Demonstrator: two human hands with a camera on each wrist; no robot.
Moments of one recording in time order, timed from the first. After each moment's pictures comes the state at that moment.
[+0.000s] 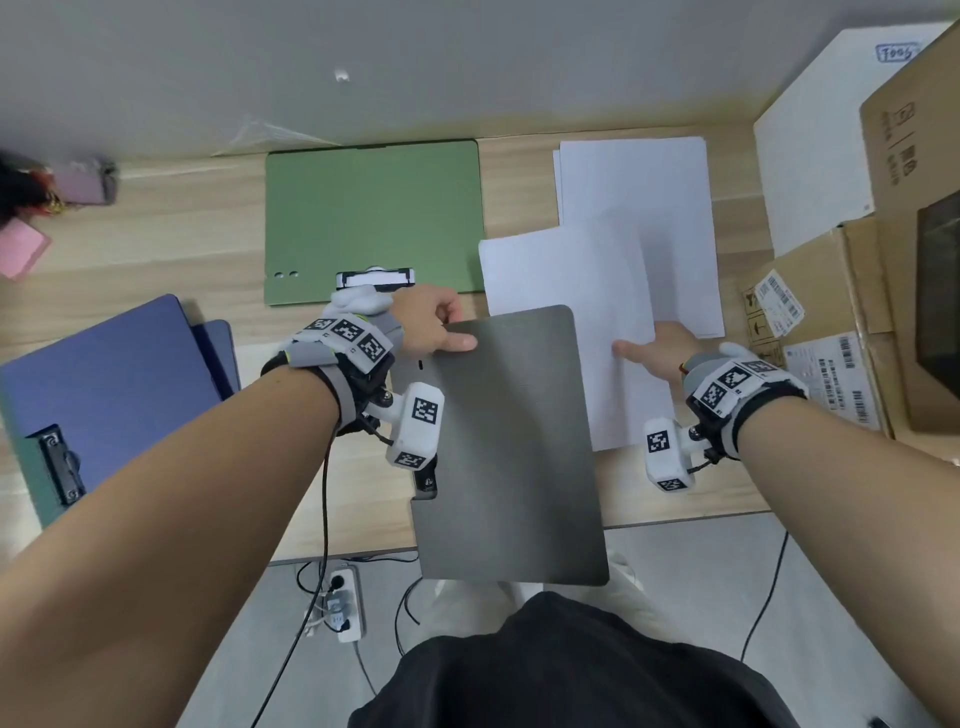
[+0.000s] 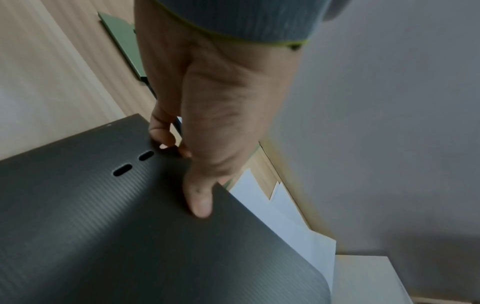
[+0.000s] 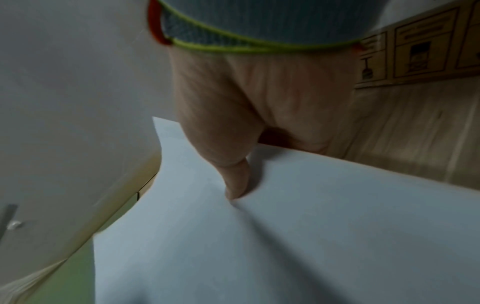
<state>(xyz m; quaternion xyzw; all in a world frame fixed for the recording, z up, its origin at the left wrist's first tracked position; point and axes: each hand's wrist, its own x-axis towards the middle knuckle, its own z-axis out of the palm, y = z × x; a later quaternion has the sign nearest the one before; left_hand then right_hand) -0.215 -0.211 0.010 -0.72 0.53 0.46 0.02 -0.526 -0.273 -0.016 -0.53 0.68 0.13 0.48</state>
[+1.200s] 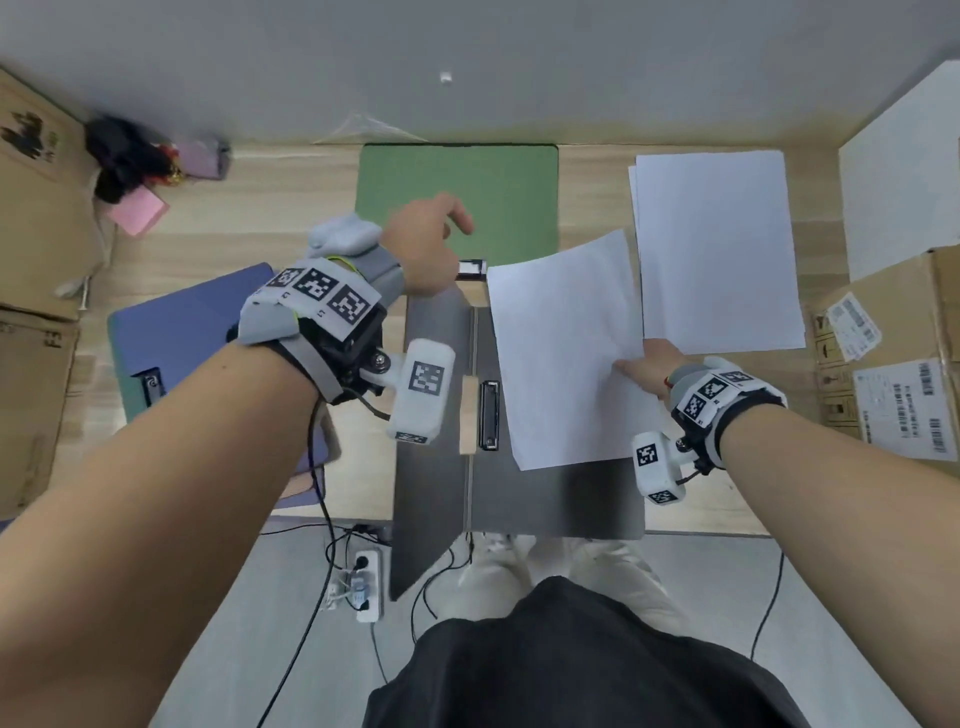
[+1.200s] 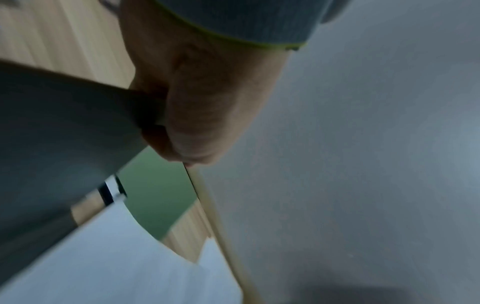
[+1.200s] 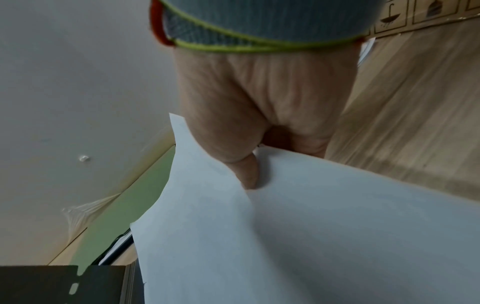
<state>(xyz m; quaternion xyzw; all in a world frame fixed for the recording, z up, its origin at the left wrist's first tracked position) -0.161 -0.197 0.104 -0.81 0.50 0.31 -0.04 -0.448 -0.237 -0.012 -0.57 0.65 0.21 0.46</state>
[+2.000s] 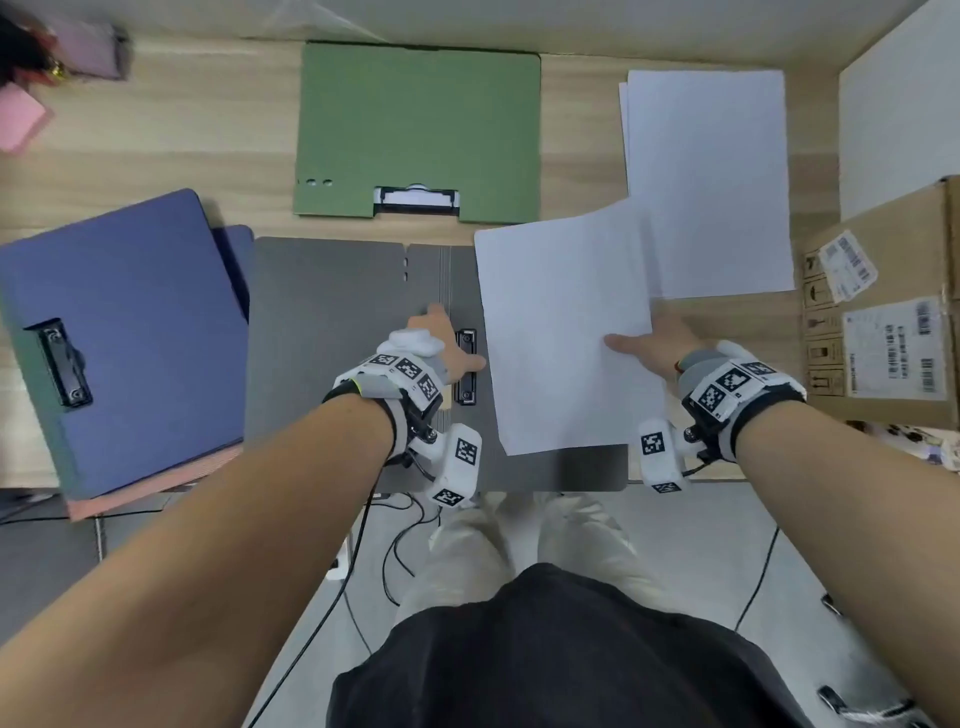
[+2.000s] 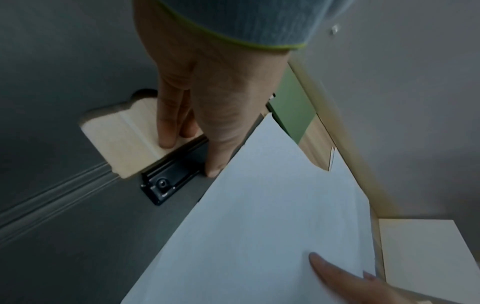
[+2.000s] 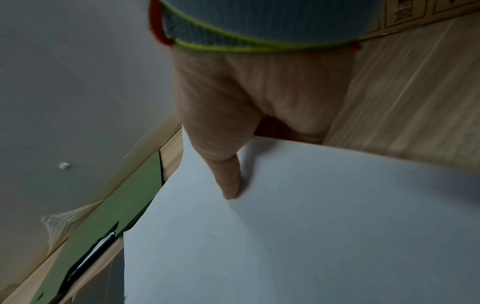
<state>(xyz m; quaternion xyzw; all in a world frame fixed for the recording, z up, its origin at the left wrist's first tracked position) -0.232 -0.107 -0.061 -0.83 0.39 0.38 0.12 -0.486 -0.208 -0.044 -0.50 0.71 0.13 0.48</state>
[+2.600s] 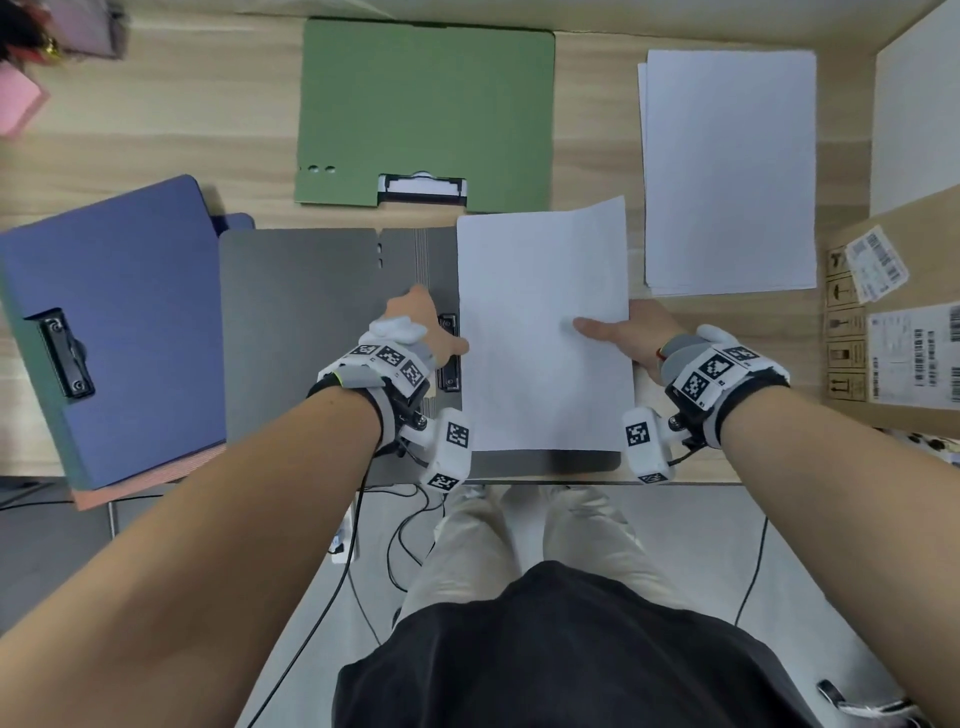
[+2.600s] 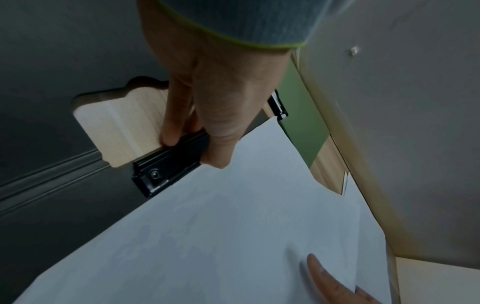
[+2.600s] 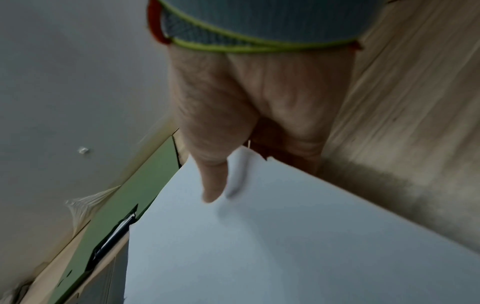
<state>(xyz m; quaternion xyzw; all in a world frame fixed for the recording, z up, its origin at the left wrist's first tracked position) -0.208 -0.115 -0.062 -0.85 0.33 0.40 0.10 -0.457 -0.210 -0.057 -0.49 0.65 0.09 0.57</state>
